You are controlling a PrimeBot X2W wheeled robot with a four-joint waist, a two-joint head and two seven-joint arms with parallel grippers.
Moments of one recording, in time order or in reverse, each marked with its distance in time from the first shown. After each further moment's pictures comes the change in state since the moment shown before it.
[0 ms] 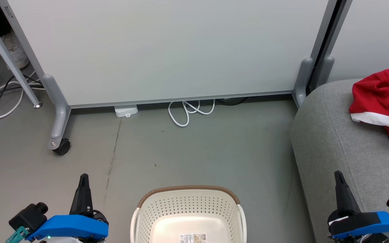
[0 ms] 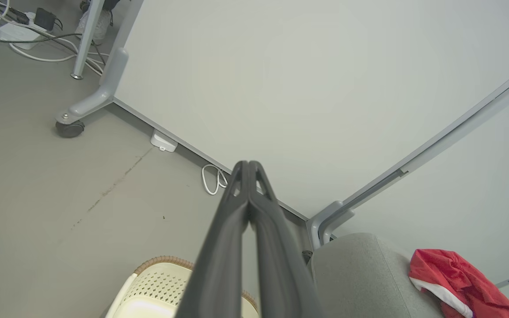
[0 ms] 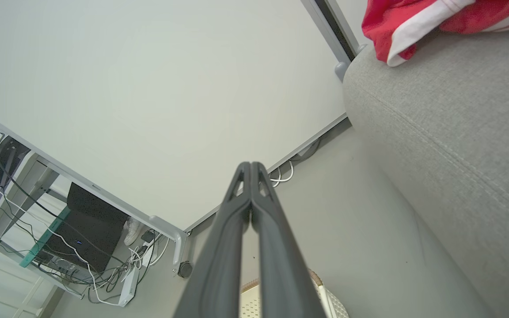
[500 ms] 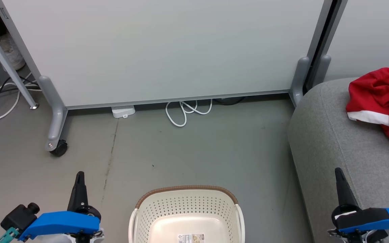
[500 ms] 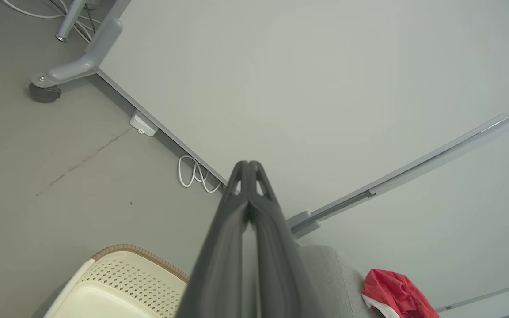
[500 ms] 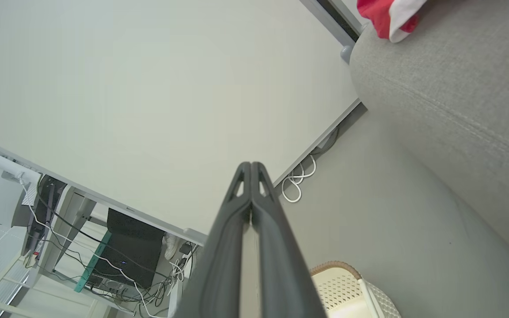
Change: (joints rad) left arm -0.009 0.000 0.020 -0.015 -0.198 0.000 0.051; right arm -0.012 0.000 -0.004 -0.011 0.196 0.000 0.047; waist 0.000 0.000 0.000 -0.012
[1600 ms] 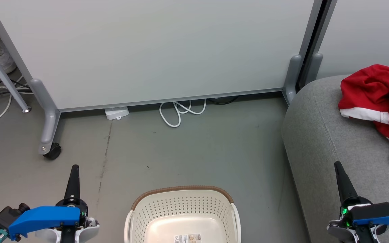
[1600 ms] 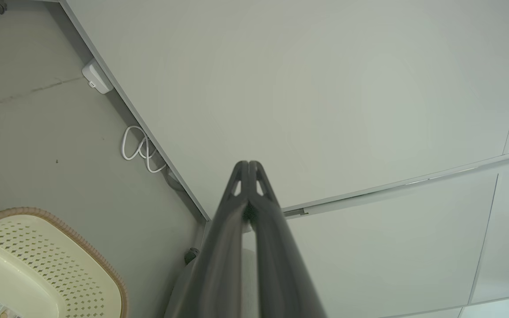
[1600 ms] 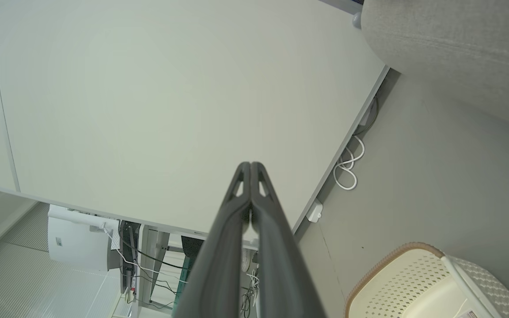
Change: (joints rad) left arm -0.028 -0.001 0.043 -0.027 -0.359 0.000 0.088; right arm -0.025 -0.001 -0.007 -0.018 0.358 0.000 0.095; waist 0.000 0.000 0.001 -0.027
